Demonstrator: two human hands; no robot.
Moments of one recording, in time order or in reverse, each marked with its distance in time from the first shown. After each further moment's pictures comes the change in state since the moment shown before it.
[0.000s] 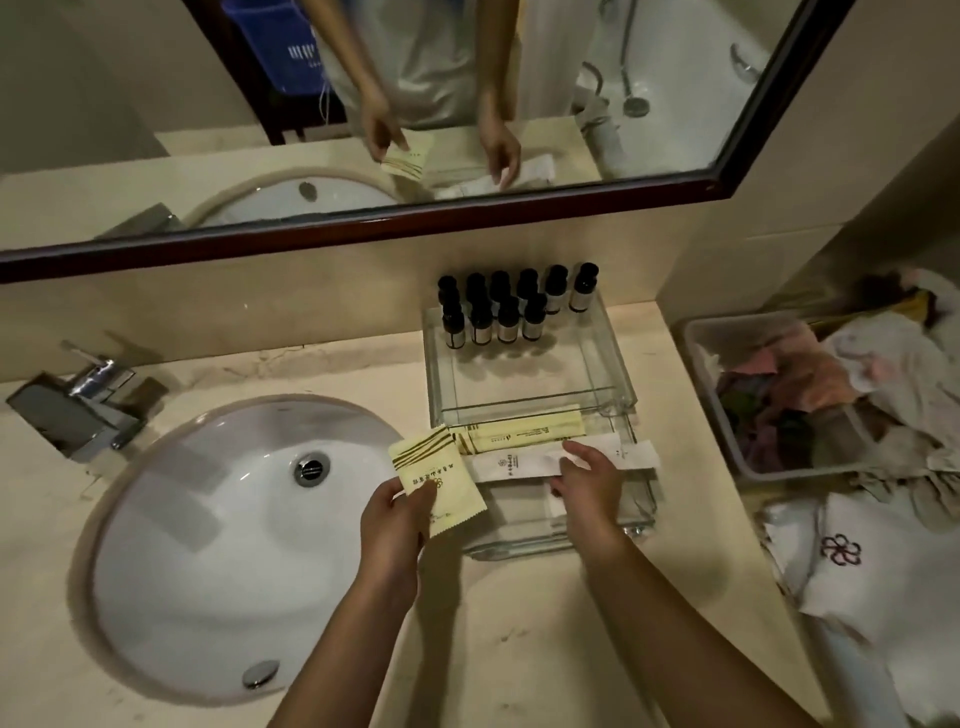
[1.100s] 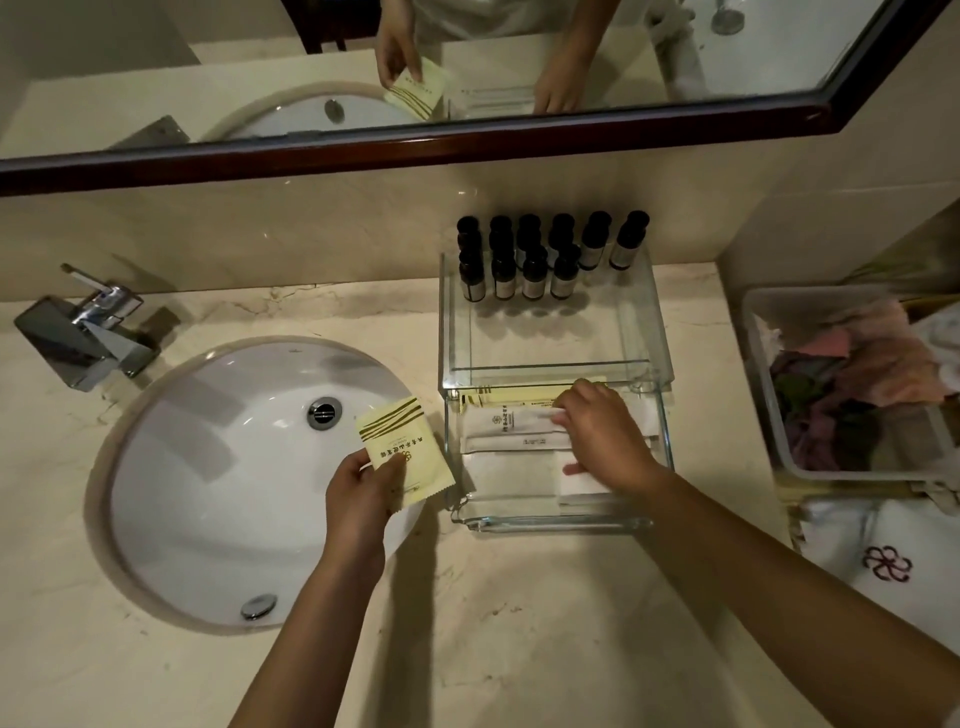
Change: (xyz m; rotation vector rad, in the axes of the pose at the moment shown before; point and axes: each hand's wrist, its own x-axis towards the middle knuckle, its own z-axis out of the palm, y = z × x) left_hand 0.023 -0.017 -0.015 -0.004 0.204 0.061; right_hand 0.069 -0.017 -0.012 -1.449 -0.573 -1.059
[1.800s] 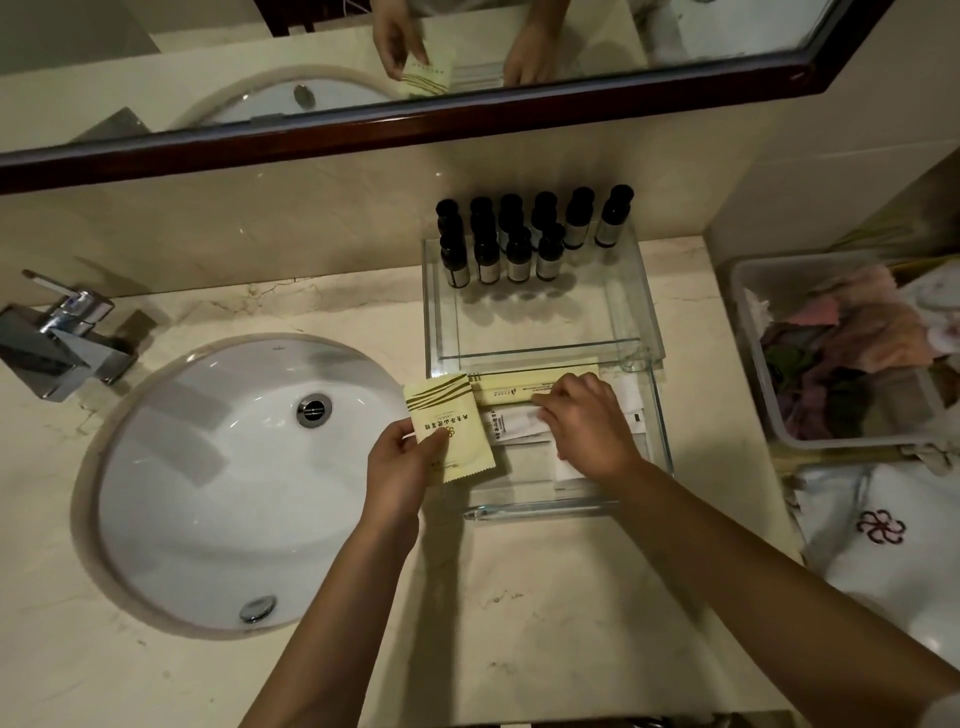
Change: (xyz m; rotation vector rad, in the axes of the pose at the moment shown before) left_hand 0.002 0.000 0.037 0.110 -0.165 -0.010; right_hand -0.006 -0.006 0.026 0.053 0.274 -0.010
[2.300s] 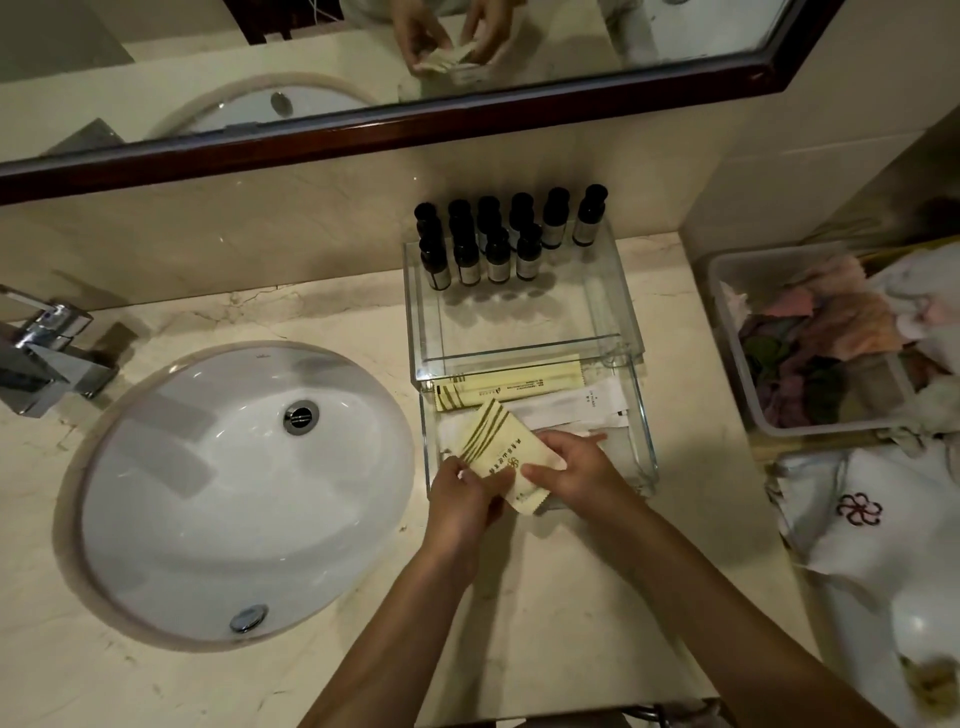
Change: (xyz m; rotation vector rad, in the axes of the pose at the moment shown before) left_hand -0.028 -0.031 0.046 -0.043 -0.111 -0.175; right_hand -0.047 -0.042 -0.045 1.059 -0.384 0.648
